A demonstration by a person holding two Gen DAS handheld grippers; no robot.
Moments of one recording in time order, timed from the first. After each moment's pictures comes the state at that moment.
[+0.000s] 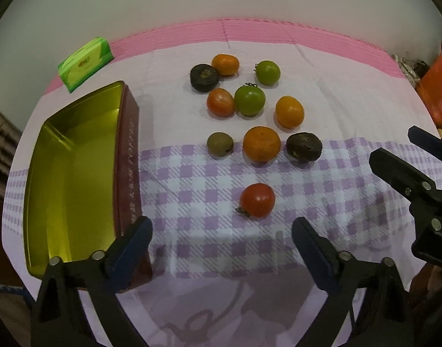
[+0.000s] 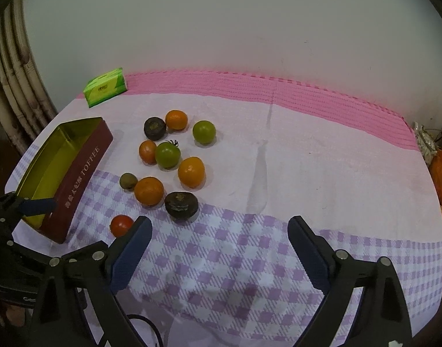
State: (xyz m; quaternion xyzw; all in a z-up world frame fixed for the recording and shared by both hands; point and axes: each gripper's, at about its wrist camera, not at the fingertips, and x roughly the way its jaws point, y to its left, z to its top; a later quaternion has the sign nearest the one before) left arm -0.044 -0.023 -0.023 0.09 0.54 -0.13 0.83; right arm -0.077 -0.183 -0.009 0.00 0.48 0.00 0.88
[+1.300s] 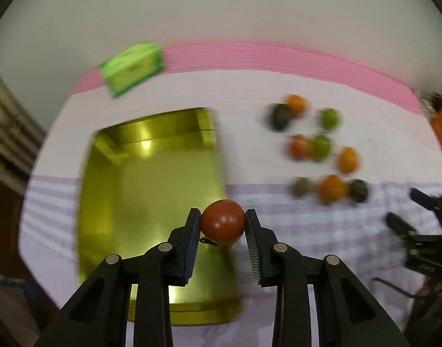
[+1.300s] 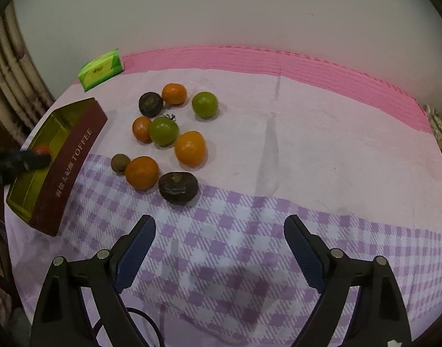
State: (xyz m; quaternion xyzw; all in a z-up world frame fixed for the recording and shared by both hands) left arm 0.007 0.075 0.009 0.07 0.52 -0.07 0.85; right arm -0.063 -0.180 -0.040 0.02 0.51 0.02 0.86
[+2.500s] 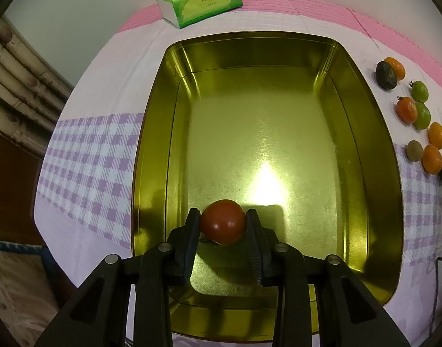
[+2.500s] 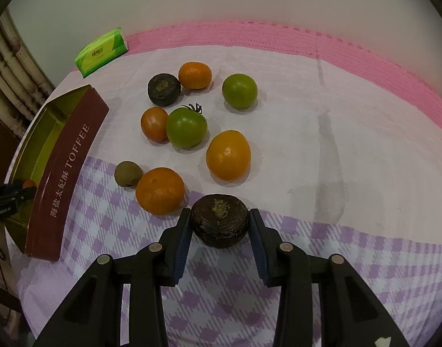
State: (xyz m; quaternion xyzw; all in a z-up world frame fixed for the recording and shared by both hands) left arm 0.023 0.158 -0.062 0.07 0.59 0.01 0.80; right arm -0.018 -0.141 -0.065 0.02 0.53 0.04 0.84
